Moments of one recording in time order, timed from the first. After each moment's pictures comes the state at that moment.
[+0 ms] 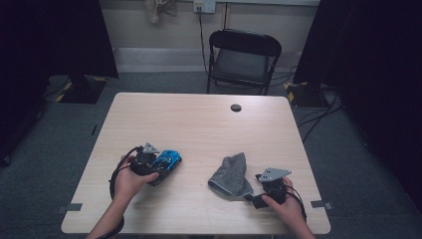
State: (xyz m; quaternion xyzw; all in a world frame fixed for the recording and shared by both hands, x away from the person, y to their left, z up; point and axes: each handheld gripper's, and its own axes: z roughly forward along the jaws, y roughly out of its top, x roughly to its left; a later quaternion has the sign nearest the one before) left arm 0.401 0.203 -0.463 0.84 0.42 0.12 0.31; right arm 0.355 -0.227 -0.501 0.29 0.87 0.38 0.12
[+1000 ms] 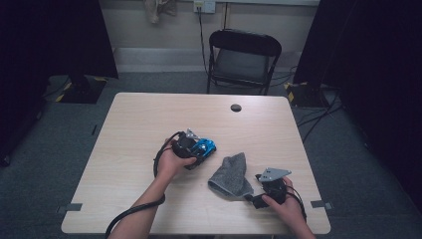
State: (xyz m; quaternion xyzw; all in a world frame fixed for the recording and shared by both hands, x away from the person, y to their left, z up) left arm 0.470 0.090 -0.478 0.87 0.35 0.11 0.33; right arm 0.355 -0.227 -0.501 0.29 0.87 0.38 0.12
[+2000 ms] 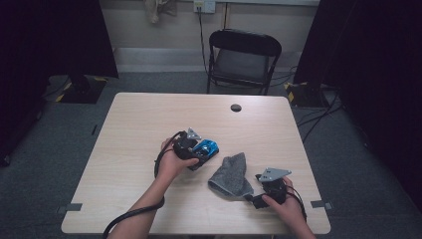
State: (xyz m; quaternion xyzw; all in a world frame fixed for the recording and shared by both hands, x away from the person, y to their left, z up) left arm 0.456 0.095 -0.462 0.86 0.34 0.14 0.35; right arm 0.355 -0.227 -0.501 0.29 0.87 0.38 0.12
